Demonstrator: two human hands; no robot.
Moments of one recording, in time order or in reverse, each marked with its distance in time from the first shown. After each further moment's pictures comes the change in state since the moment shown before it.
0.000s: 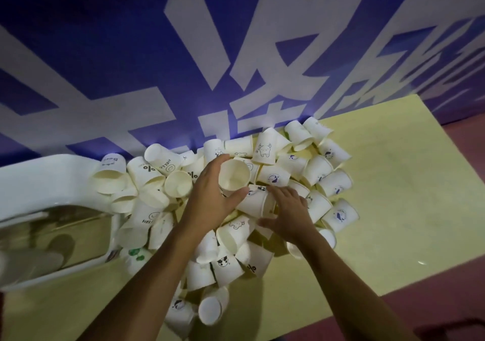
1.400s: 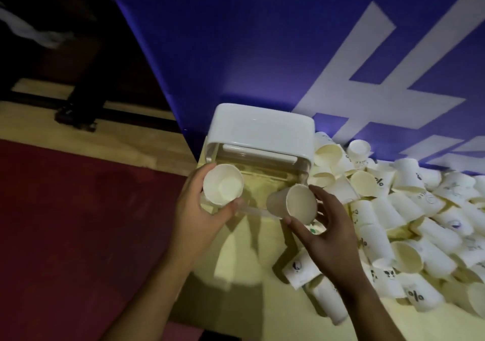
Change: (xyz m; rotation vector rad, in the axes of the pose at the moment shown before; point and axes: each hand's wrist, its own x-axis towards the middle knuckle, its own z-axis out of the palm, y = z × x) left_hand -0.238 -0.250 -0.308 -0.255 0.629 -0.129; right_hand -0.106 -0.365 0.141 0.565 0.151 -0.383
